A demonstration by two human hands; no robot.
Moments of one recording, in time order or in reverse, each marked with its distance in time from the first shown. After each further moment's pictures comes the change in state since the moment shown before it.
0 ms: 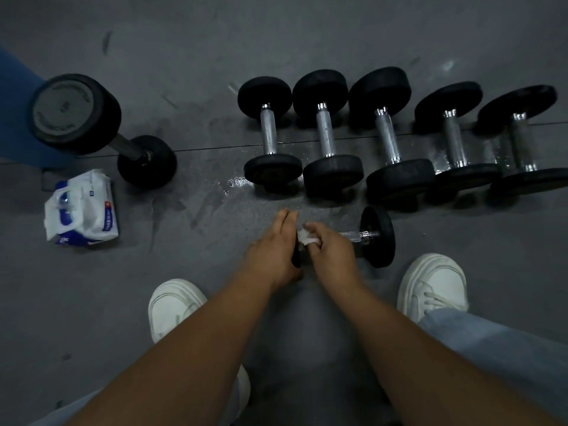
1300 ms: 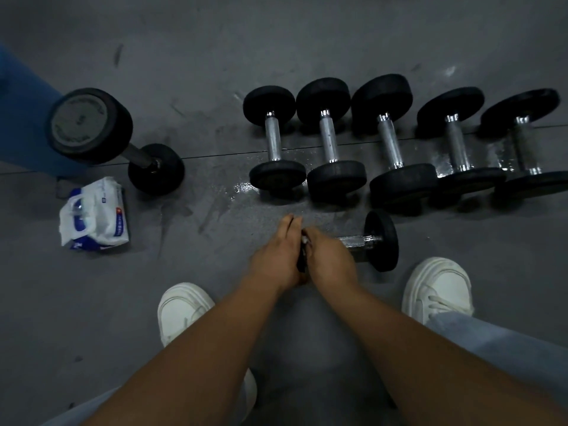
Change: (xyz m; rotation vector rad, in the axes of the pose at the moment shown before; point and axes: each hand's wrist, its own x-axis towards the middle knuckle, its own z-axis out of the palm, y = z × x) left_hand -0.002 0.000 0.001 -0.019 0.000 -0.005; right_hand 0.005 -0.007 0.010 -0.279 -0.101 0.019
